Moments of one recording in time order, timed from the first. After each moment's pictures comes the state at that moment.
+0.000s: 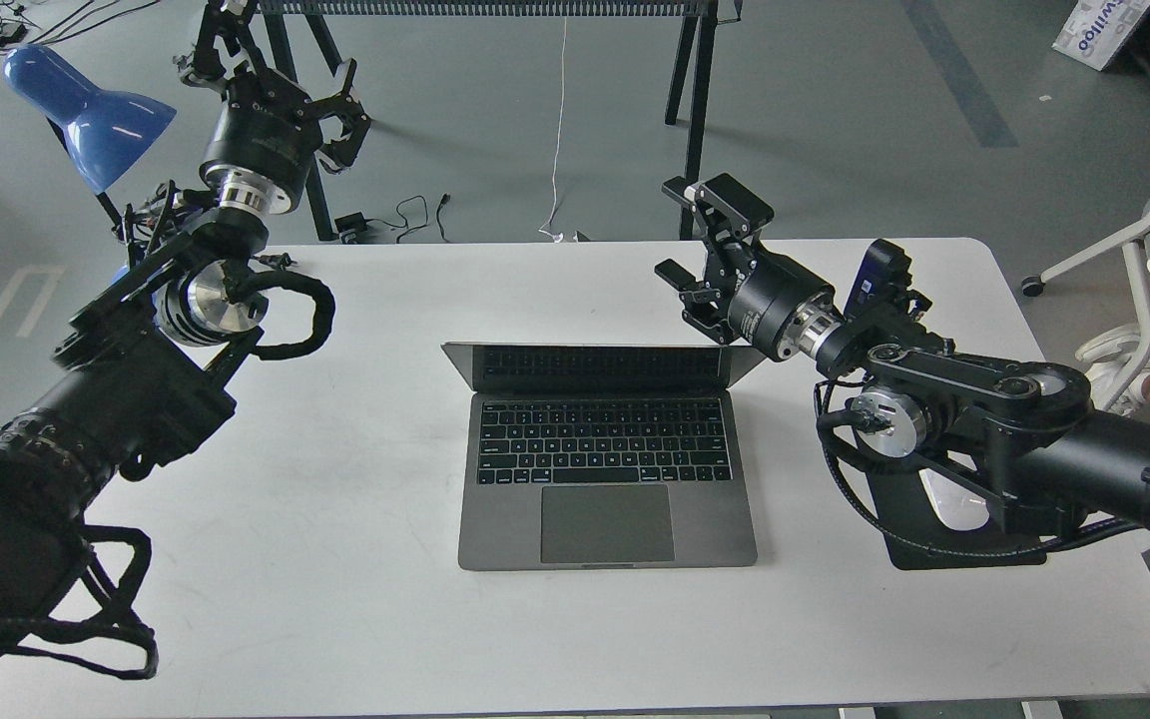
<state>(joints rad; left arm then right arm) -0.94 0.17 -0.78 -0.50 -0.02 -0.38 -0.49 1.01 -0.34 0.00 1.02 -0.10 0.05 0.49</state>
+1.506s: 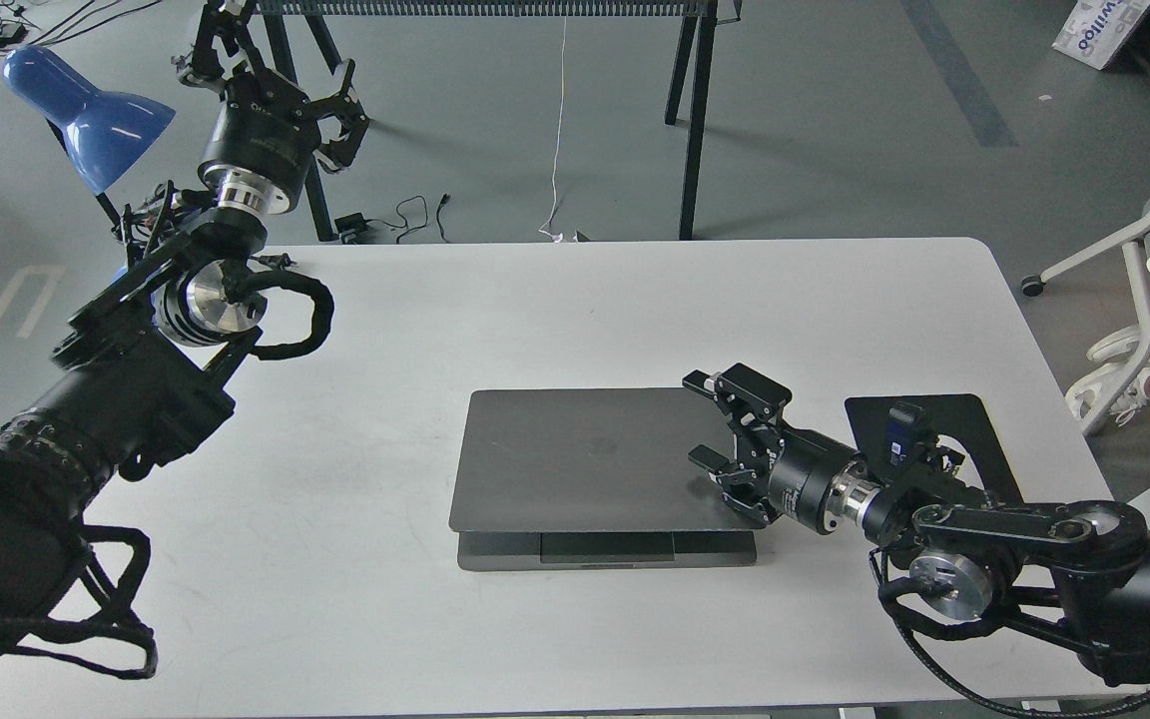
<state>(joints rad) -0.94 0.17 -0.78 -0.49 -0.02 -0.38 -0.49 0.82 -0.49 -0.17 1.26 -0.14 0.00 0.49</state>
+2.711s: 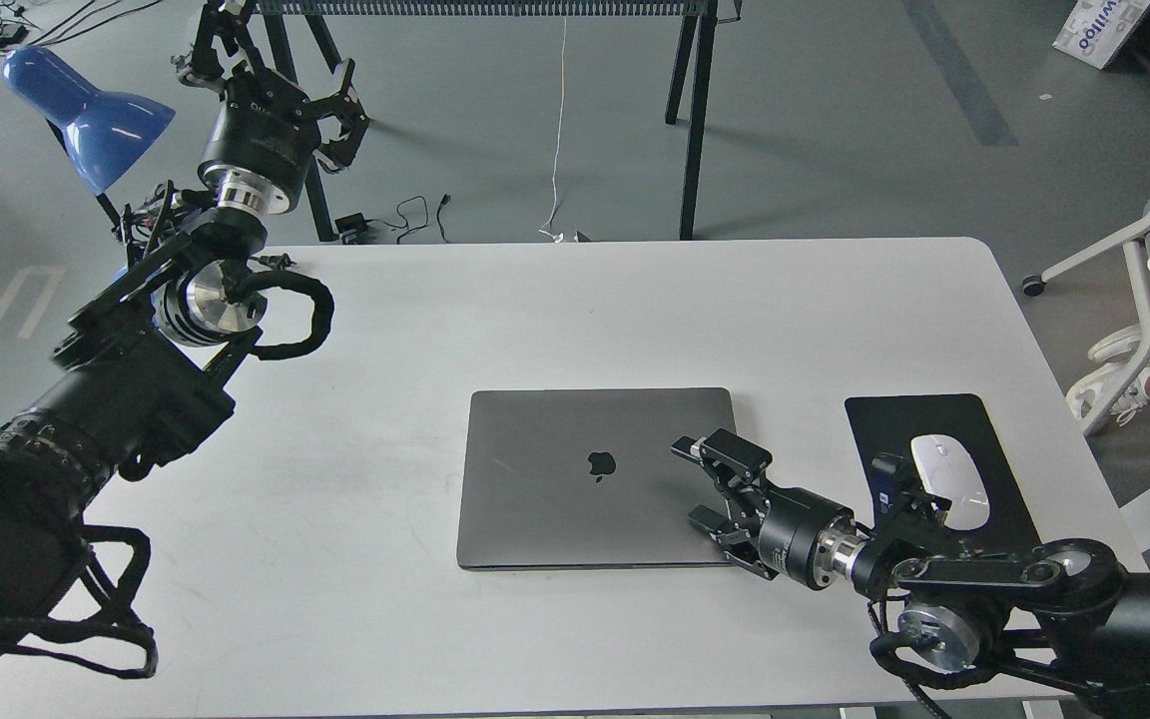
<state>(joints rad) -0.94 0.17 -0.78 -0.49 -0.02 -0.38 -0.49 0.83 -0.47 -0.23 1.31 -0.14 -0.09 0.49</state>
